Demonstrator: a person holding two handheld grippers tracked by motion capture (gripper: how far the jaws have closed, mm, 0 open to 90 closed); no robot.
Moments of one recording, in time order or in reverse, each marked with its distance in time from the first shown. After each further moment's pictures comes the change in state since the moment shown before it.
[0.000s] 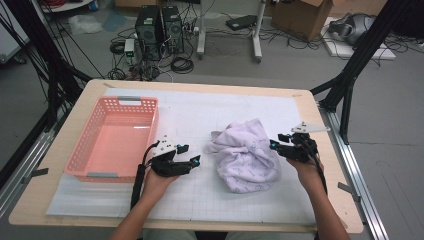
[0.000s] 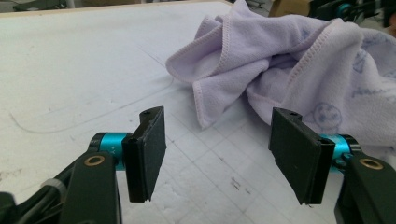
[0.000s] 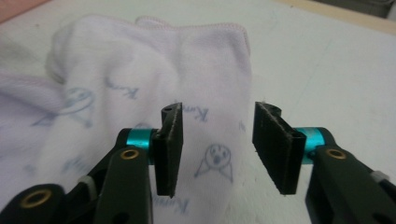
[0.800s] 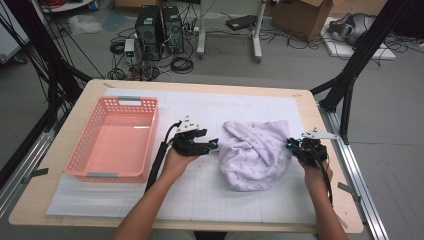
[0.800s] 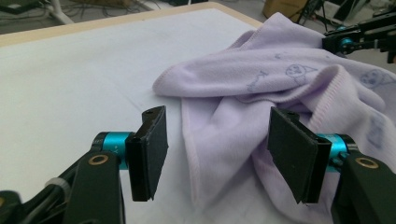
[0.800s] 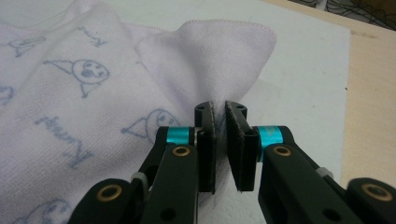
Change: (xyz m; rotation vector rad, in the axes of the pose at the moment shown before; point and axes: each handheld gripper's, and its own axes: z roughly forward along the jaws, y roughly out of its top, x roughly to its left) left arm -0.004 0.054 0.078 0.093 -0.038 0.040; right arm -0.021 -0.033 -0.019 -0.015 -0.225 0.018
